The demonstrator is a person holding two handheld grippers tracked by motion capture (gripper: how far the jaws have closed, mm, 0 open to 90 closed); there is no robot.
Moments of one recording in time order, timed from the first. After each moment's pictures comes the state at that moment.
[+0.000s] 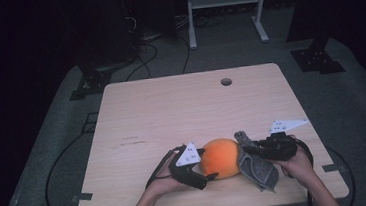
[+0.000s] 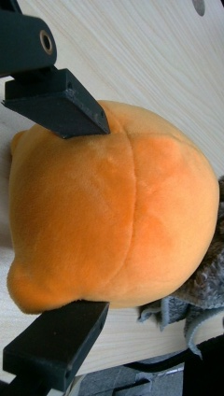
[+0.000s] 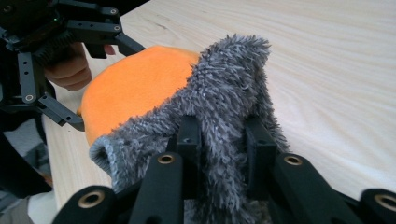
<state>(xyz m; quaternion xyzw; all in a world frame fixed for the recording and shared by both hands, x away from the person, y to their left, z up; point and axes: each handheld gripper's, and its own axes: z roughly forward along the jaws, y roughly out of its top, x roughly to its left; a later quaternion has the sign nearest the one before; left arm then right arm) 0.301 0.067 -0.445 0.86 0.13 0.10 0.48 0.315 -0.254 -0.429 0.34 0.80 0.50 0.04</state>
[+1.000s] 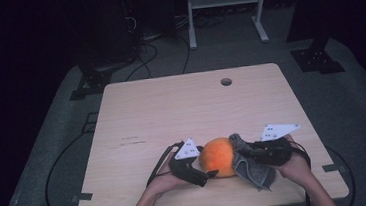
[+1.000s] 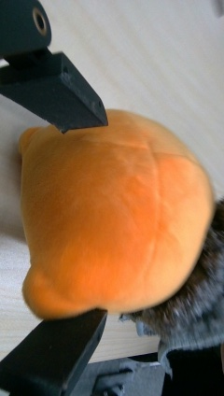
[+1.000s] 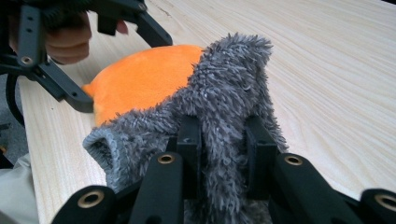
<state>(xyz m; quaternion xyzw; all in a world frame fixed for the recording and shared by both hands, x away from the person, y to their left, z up) 0.311 0.064 -0.443 0.86 0.19 0.06 0.48 0.298 -0.229 -0.413 0.28 0.84 0.46 0.11</state>
